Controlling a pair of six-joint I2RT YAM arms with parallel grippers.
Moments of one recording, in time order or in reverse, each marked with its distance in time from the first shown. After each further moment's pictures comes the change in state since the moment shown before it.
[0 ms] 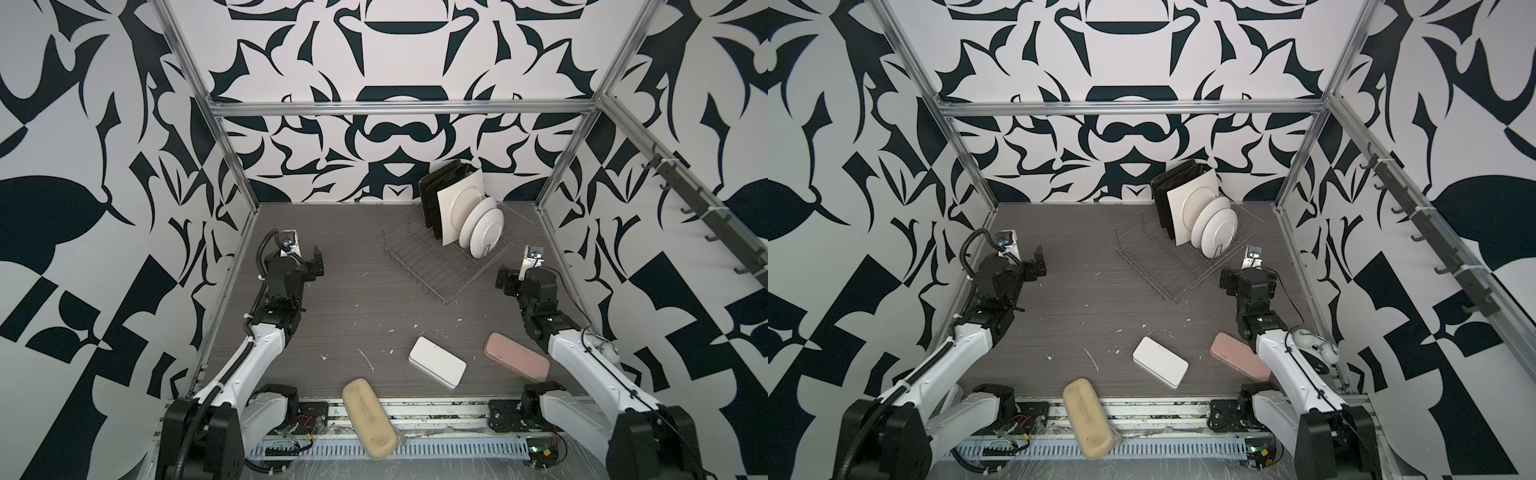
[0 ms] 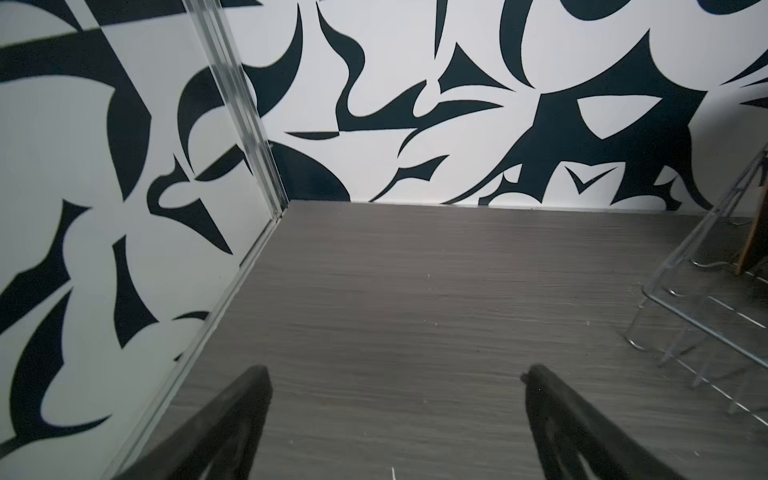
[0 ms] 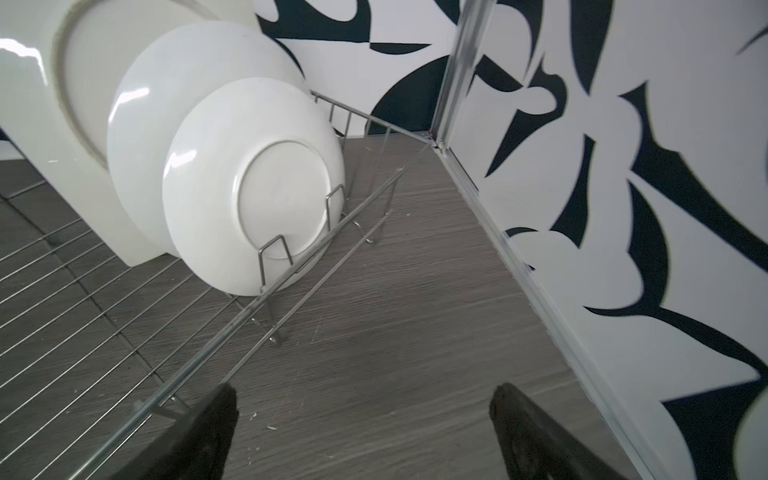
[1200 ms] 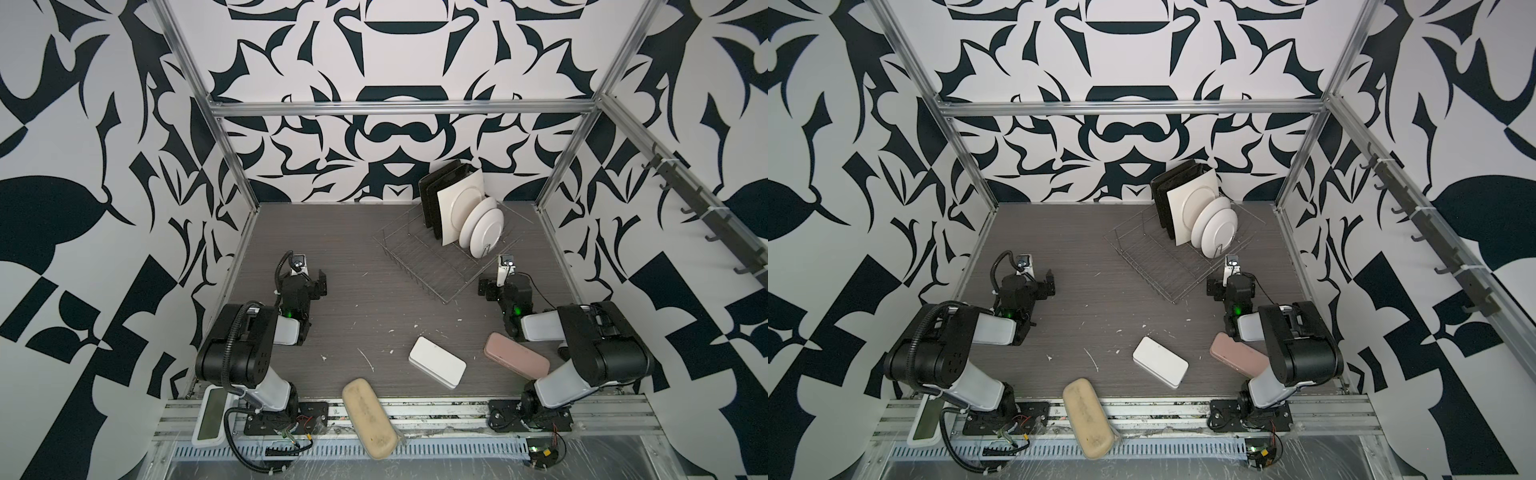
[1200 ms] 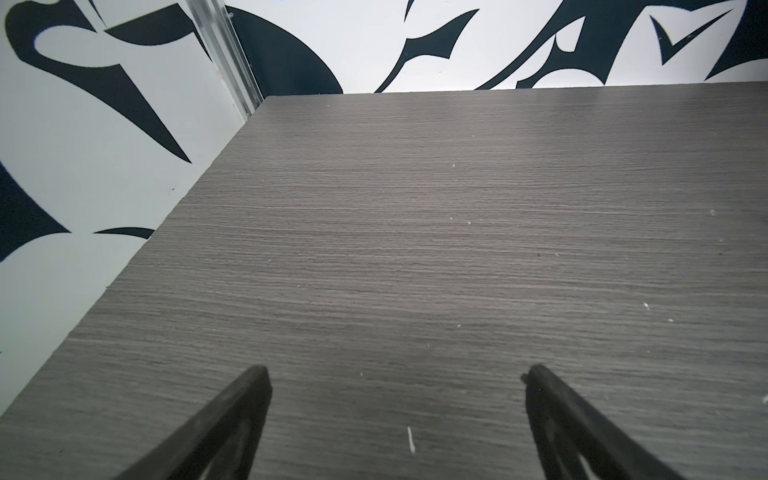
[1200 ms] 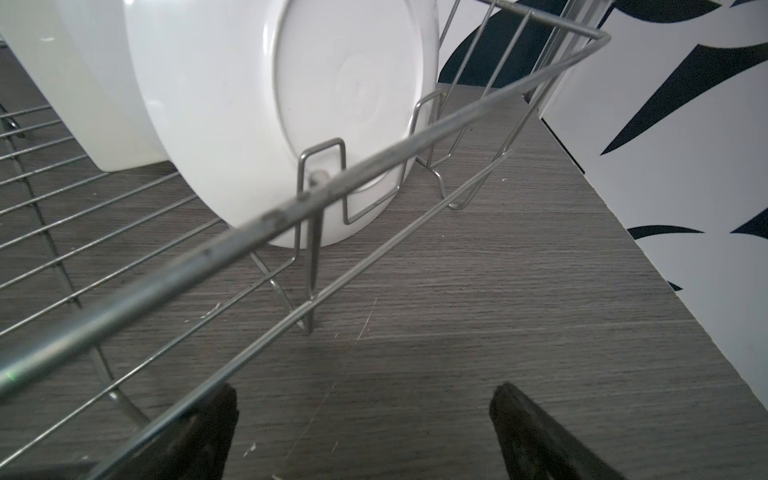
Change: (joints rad) left arm 0.066 0.565 -0.229 0.696 0.027 0.051; right arm 0.000 0.613 -0.142 0.747 -0.170 -0.127
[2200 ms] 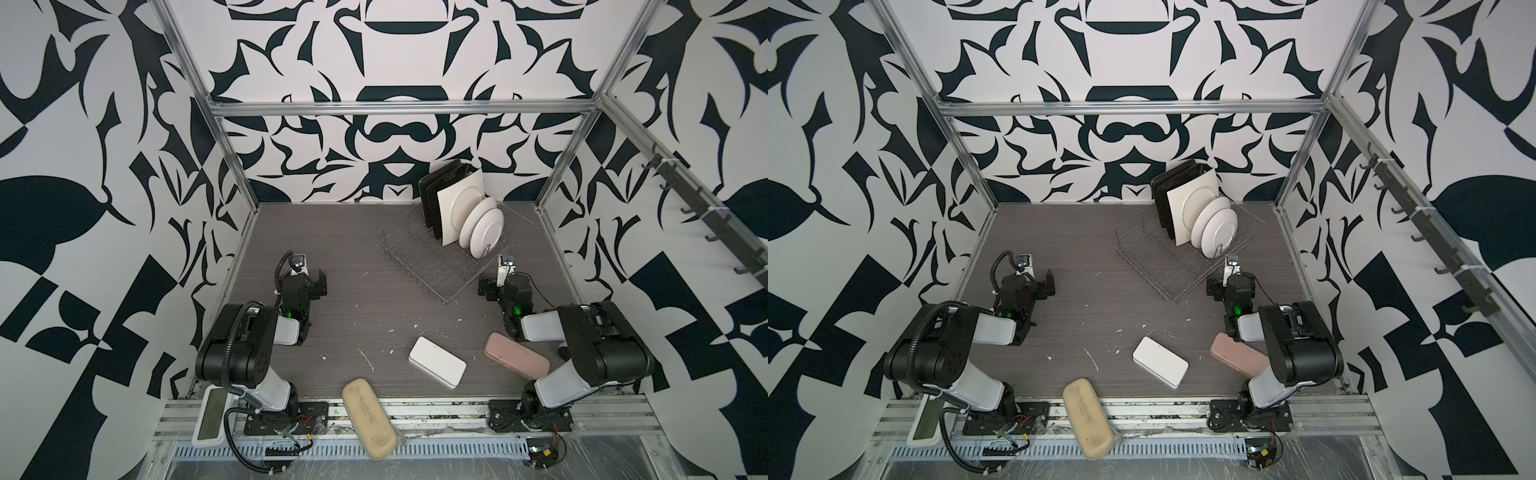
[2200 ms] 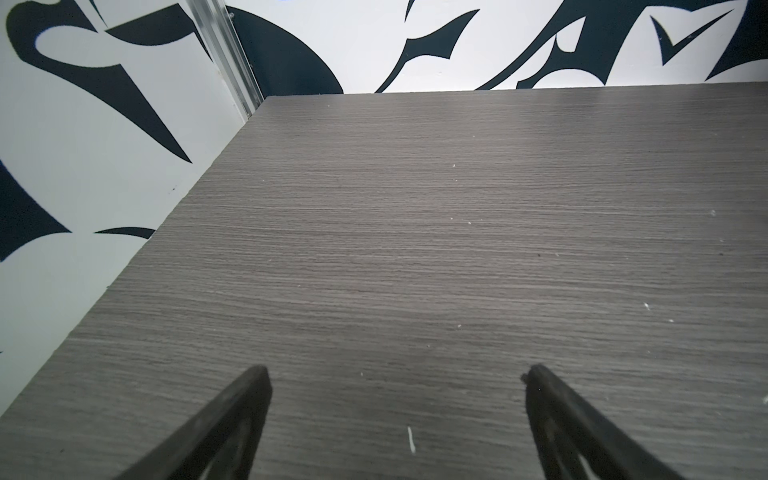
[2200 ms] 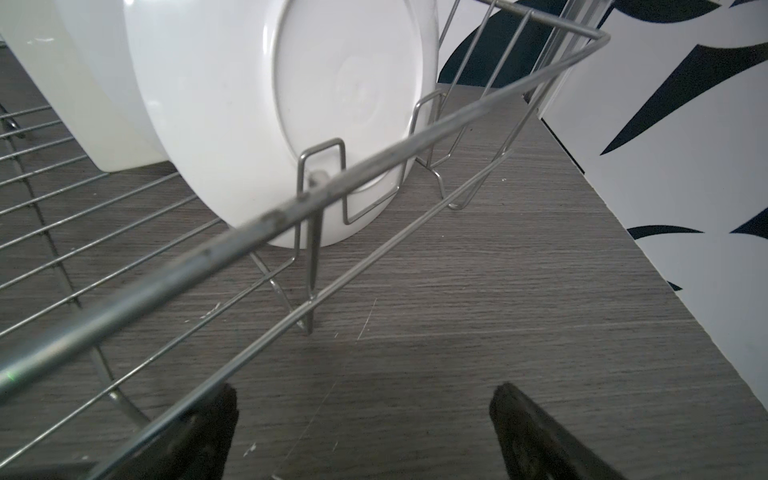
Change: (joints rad) left arm 0.000 0.000 0.000 0.000 -0.003 0.000; right arm 0.000 0.000 0.000 0.000 0.000 0.000
